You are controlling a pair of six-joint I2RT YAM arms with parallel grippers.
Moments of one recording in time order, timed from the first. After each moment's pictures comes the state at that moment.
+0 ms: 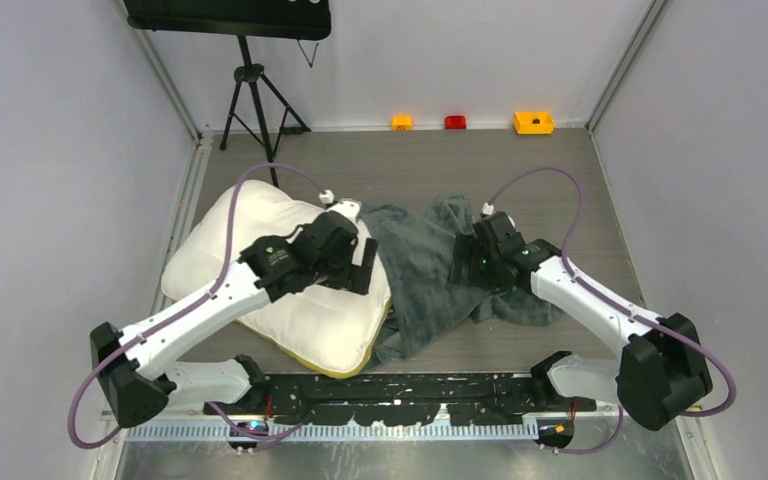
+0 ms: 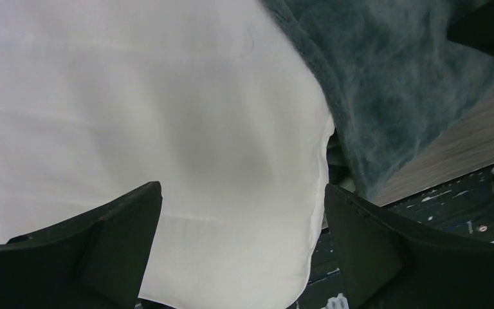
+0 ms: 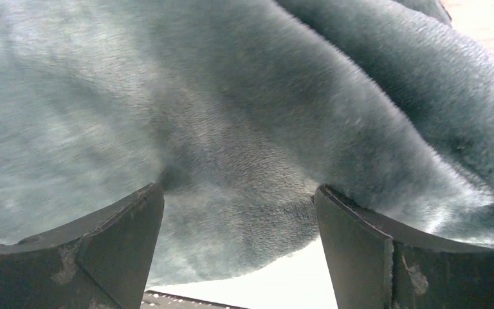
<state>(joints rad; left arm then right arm) -0.85 1.16 1.14 -0.87 -0.24 -0.52 0.50 1.21 0.80 -0.60 0.04 0.63</state>
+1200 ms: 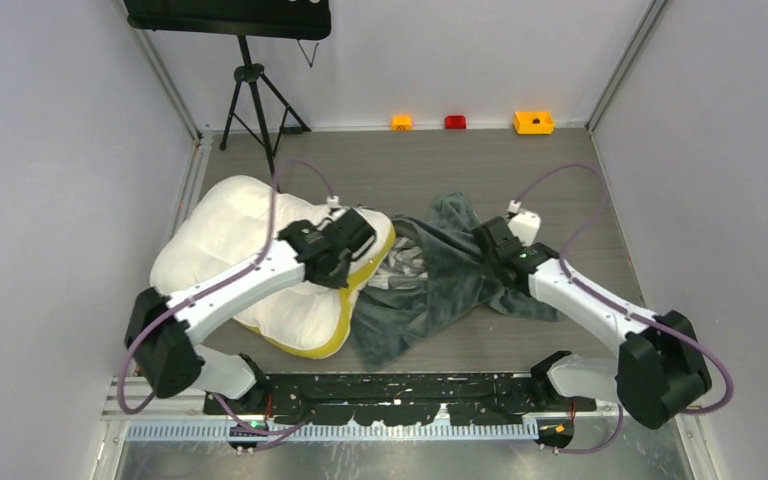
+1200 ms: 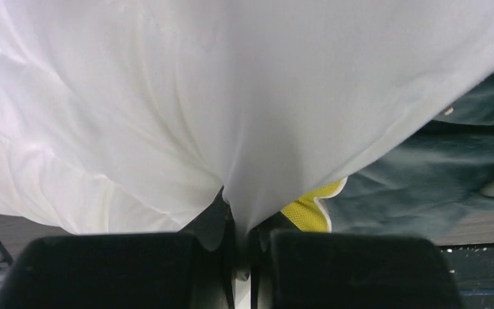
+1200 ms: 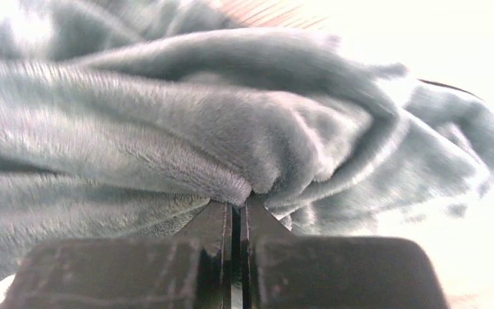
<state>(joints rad) -0.88 1.46 1.20 -1.02 -0.38 -0.53 0.53 1.26 0.74 -0.56 0.46 0.76</state>
